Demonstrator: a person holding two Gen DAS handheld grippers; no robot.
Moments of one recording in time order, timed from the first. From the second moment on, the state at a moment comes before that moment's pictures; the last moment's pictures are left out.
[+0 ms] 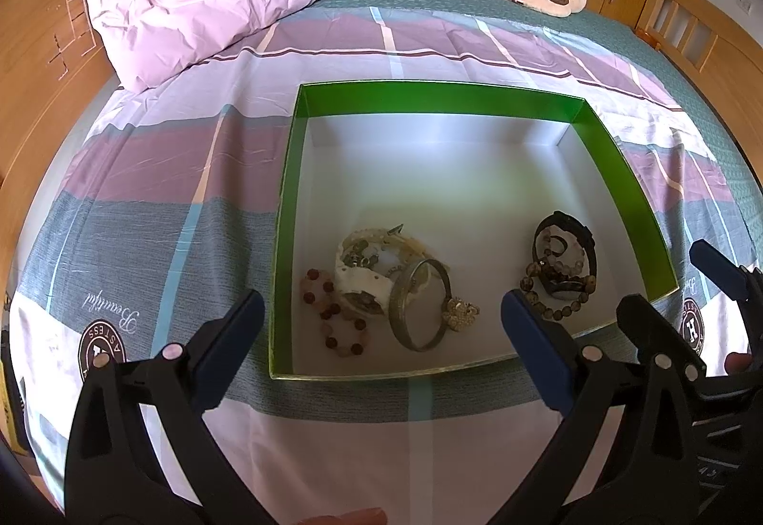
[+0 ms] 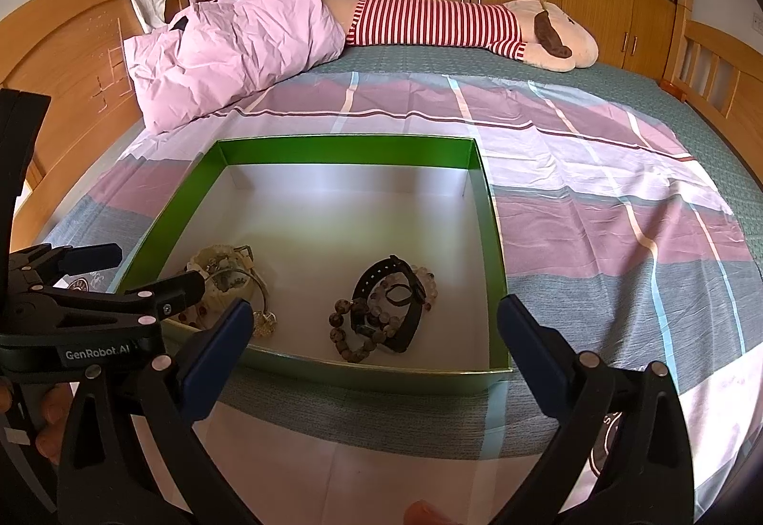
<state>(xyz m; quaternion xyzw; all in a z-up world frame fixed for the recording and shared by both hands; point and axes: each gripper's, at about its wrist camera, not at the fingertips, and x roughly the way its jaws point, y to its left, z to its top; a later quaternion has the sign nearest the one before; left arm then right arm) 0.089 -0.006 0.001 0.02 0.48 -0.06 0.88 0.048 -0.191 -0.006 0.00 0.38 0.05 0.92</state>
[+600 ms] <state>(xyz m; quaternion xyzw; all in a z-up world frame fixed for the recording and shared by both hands) 0.089 -0.006 -0.001 0.01 0.48 -0.06 0.88 0.048 -0.189 -0.007 0.00 0.38 0.05 0.92</state>
